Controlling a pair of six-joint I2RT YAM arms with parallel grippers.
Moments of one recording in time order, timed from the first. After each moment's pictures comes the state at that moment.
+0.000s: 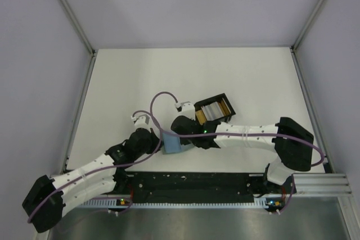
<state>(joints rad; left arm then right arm) -0.77 0.75 0.24 -0.14 -0.17 -0.86 1.21 1.62 1.08 -0.39 0.46 0.77</state>
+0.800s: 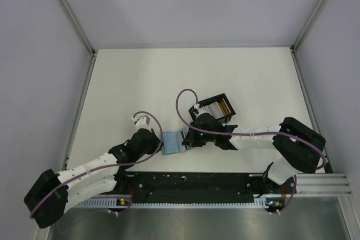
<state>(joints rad) -0.77 0.84 0.20 -0.06 -0.20 -0.88 0.99 1.54 0.67 0.16 -0.10 0.92</state>
